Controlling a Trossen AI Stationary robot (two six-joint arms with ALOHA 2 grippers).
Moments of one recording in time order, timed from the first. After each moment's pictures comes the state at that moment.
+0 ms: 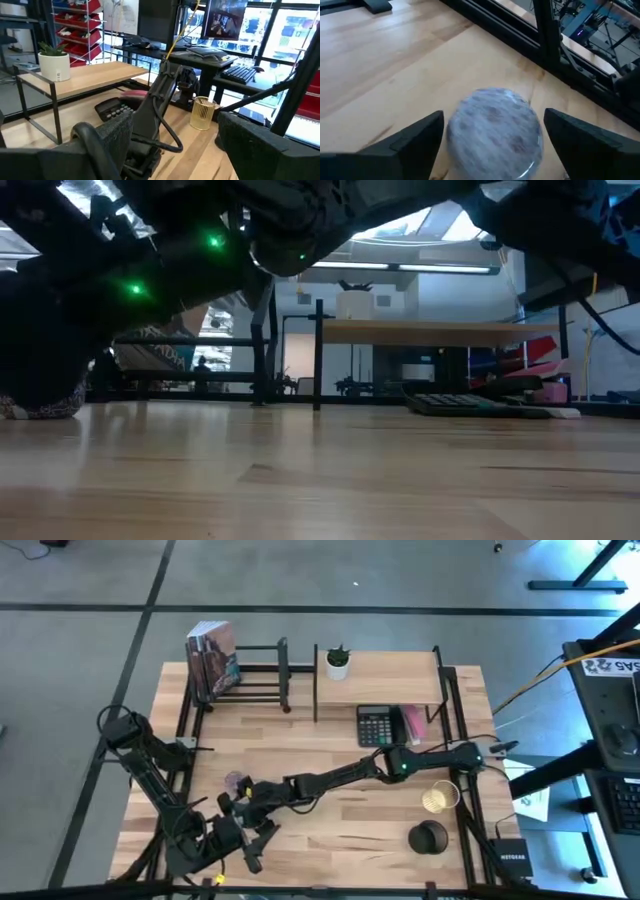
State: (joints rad) left arm -0.97 1.64 1.03 0.69 -1.55 -0.09; right arm 0.22 2.78 2.33 0.00 -0.09 -0.45
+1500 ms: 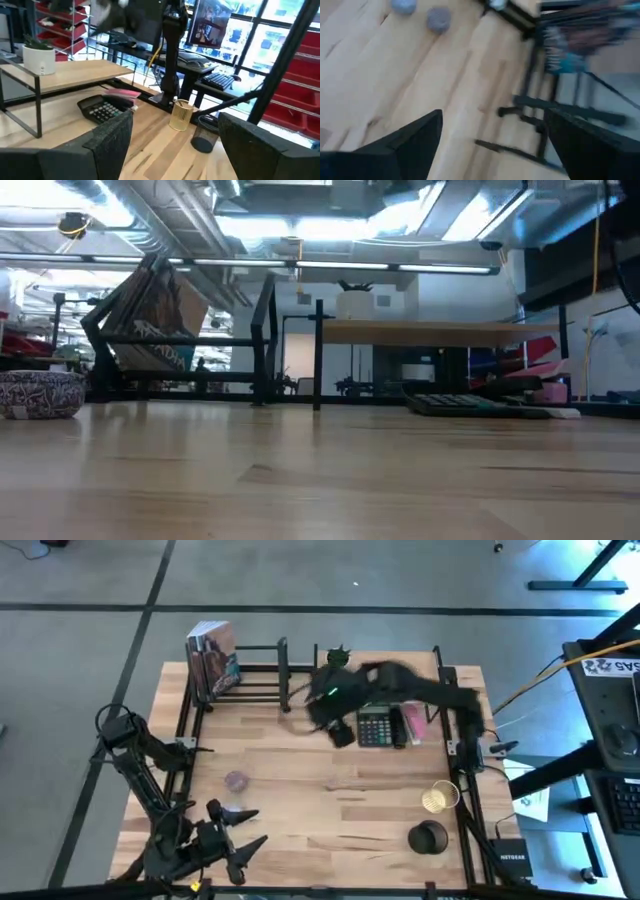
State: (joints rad) left arm -1.06 1.64 1.03 0.80 -1.57 -0.07; right arm -0.06 1.87 2.32 -1.25 0.03 -0.56
